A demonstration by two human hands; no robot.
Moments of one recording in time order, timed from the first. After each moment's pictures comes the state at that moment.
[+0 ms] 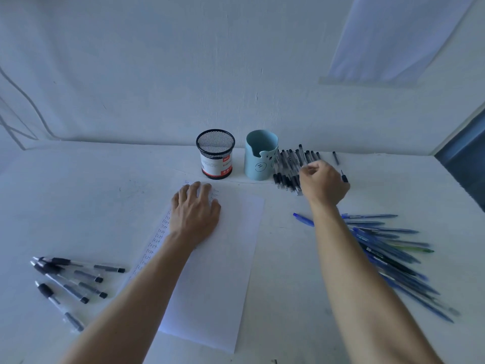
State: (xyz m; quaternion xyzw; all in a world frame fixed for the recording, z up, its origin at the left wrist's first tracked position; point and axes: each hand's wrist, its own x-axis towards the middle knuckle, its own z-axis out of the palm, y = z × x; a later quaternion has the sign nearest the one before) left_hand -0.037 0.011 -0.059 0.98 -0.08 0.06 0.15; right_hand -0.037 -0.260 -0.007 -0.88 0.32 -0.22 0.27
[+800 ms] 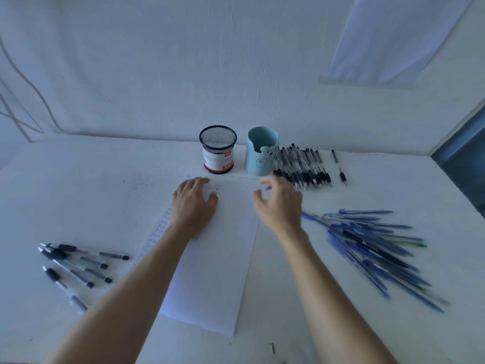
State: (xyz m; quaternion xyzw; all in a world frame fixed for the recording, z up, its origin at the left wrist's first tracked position) left_hand -0.038 0.019 -0.055 0.95 -0.05 0.06 0.29; right_hand -0.087 -0.174 -0.025 -0.93 0.10 -0.23 0.28
